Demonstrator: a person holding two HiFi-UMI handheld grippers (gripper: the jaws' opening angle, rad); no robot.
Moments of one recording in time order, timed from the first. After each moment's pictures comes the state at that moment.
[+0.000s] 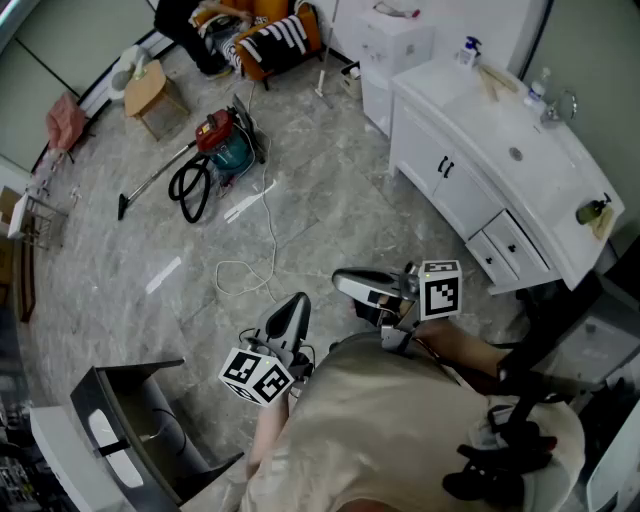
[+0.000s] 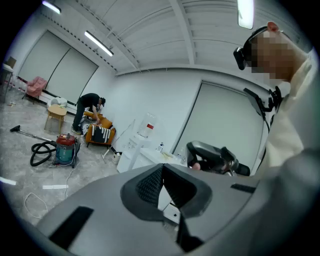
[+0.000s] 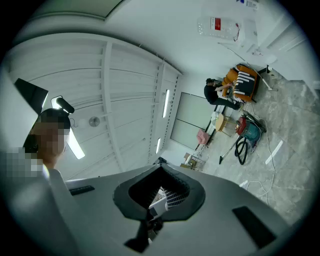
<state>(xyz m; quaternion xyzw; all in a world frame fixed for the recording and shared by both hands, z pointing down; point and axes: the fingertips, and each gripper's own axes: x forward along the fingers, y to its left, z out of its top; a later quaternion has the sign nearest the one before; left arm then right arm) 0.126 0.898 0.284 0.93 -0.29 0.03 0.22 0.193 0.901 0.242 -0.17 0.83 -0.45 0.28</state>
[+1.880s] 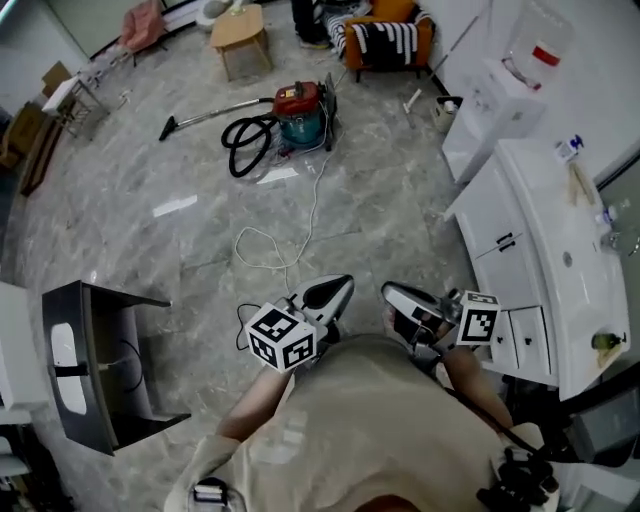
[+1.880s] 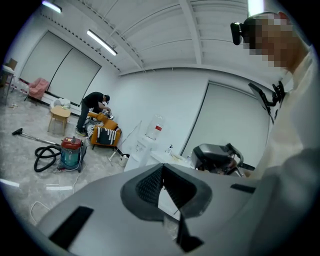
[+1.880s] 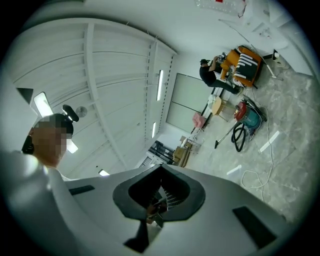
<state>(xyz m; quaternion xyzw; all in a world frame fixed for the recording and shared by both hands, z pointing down) 0.081 0.810 0.301 0.92 -0.32 0.03 0.23 0.133 0.830 0.260 -0.11 0.85 -0.50 0.16</state>
